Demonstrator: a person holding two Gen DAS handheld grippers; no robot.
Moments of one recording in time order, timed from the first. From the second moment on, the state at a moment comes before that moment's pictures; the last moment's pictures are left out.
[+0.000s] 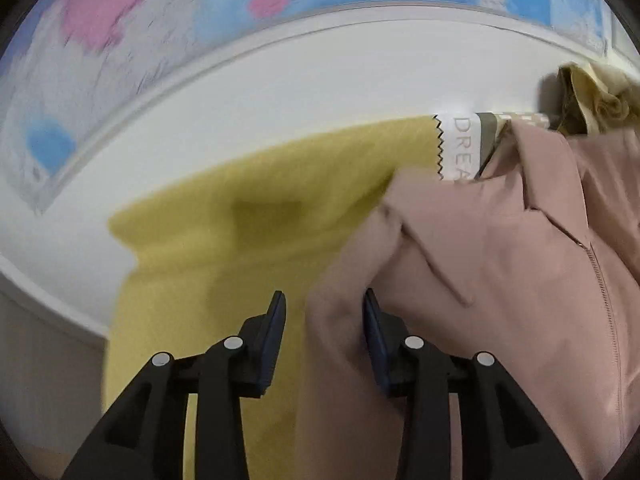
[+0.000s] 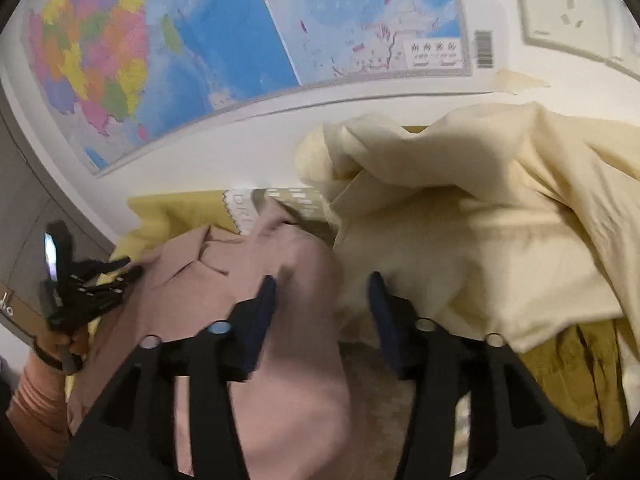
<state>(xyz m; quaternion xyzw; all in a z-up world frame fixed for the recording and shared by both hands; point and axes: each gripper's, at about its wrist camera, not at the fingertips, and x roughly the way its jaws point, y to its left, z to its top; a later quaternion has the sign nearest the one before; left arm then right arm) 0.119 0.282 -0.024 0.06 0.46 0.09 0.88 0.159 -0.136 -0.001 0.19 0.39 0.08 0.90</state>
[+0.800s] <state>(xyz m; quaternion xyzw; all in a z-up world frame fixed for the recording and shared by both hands) -0.106 0.323 0.008 -0.13 0.41 -0.03 0.90 -0.057 -0.137 0.005 0.21 0.39 0.11 0.89</state>
